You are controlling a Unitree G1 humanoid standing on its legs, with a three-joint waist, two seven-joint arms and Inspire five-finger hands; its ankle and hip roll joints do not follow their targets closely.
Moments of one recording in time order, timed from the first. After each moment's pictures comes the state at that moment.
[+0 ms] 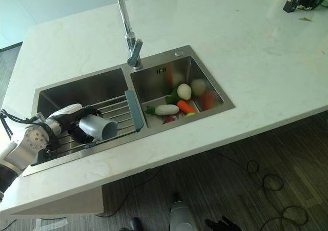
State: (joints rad) left arm -0.53 1.00 -0.46 0.34 0.12 0.09 -0.30; right arm 0.11 -0.36 -0.05 1.13 0.62 -0.03 0.18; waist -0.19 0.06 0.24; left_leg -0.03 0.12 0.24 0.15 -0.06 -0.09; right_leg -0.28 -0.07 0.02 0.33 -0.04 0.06
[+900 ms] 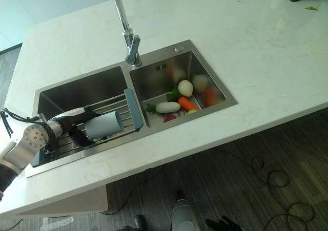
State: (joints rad) left arm -0.54 1.00 -0.46 0.33 0.12 0.09 -0.38; right arm 0.11 -0.36 -0.05 1.13 0.60 -0.03 0.18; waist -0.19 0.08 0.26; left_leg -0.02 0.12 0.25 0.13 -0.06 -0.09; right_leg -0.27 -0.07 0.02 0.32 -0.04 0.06
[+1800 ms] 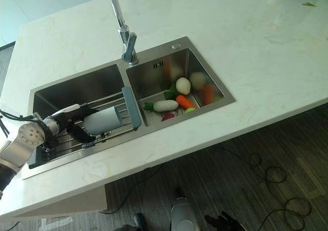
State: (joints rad) left arm -0.54 0.99 -0.42 0.34 -0.03 0.14 -0.36; right arm 0.11 -0.36 -0.05 1.09 0.60 -0.03 0.17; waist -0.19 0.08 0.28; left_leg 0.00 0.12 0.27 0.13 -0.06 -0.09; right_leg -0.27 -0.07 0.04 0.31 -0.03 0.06
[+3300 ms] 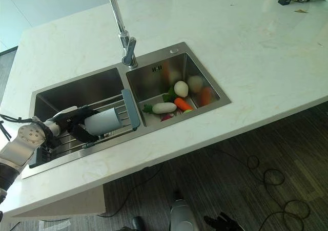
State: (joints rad) left arm -0.54 0.96 -0.39 0.37 -0.15 0.22 -0.36; right arm 0.11 -0.35 -0.05 1.09 0.60 -0.03 0.16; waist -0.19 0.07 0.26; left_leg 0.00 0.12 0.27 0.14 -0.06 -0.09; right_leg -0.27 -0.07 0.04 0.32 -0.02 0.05
